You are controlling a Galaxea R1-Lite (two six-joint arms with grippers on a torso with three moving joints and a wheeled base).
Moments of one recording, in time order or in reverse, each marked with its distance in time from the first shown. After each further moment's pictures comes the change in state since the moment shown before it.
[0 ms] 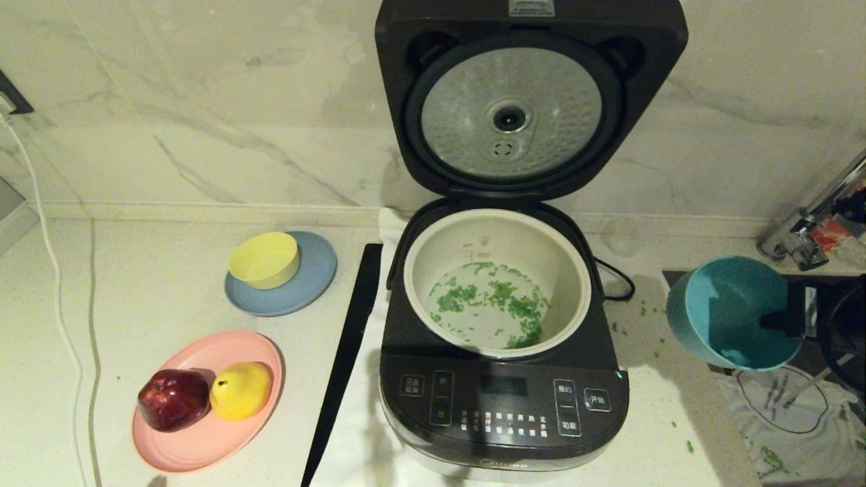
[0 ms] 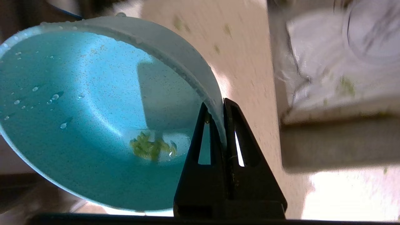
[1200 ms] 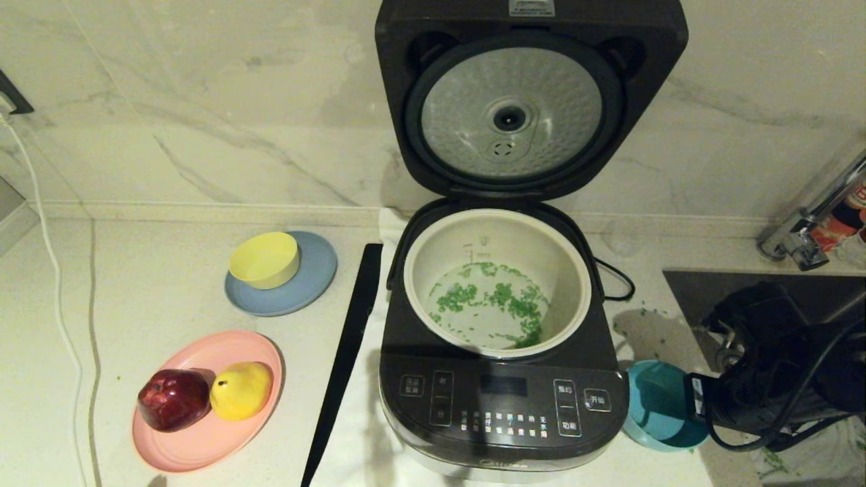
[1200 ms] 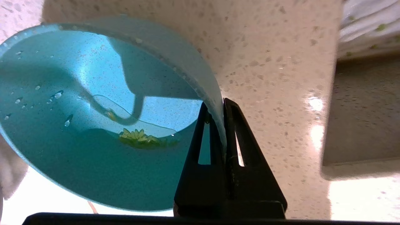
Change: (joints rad) left arm 0.000 0.000 0.000 0.000 0.000 0.000; right arm -0.013 0.410 0.259 -0.295 0.048 0.042
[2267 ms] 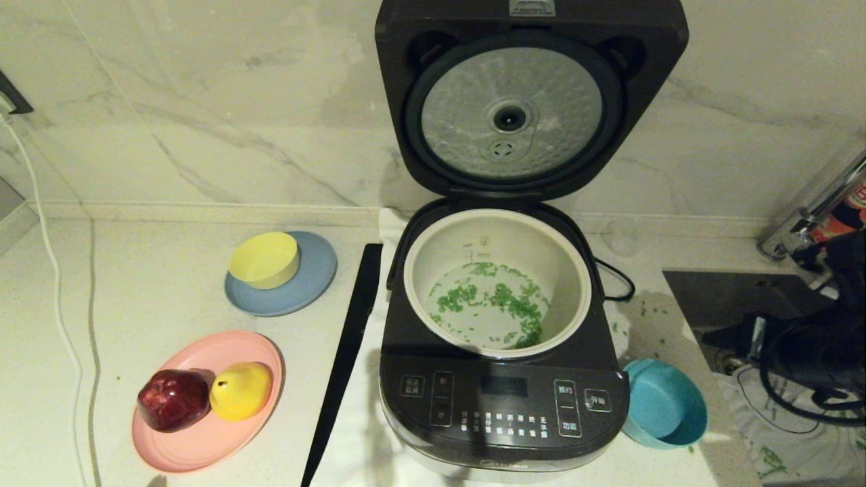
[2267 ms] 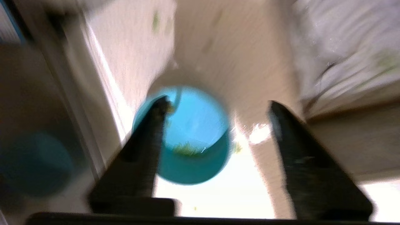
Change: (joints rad) left arm 0.000 0.000 0.000 0.000 0.000 -0.001; right arm -0.056 -0.316 -0.044 -0.009 -0.021 0.091
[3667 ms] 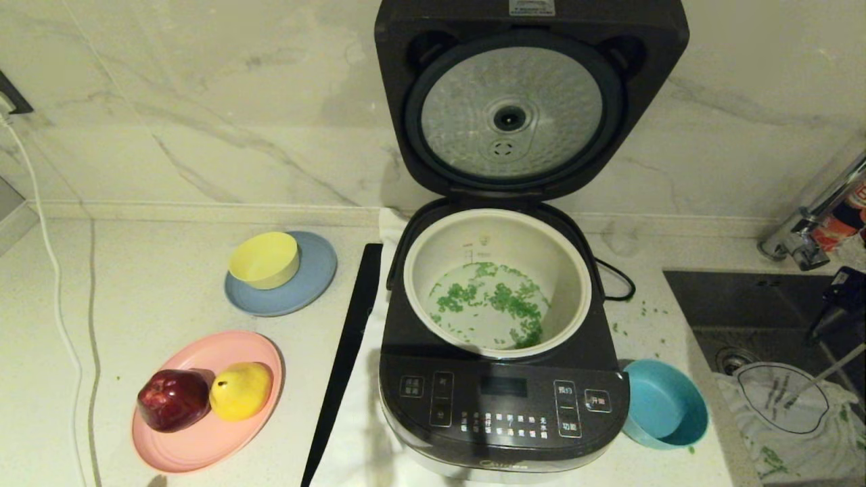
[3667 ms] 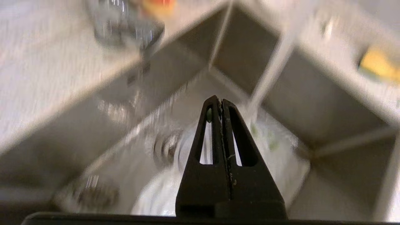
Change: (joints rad) left arm 0.000 0.000 0.000 0.000 0.000 0.000; right arm -0.411 0.454 -0.011 -0.928 -0.508 -0.273
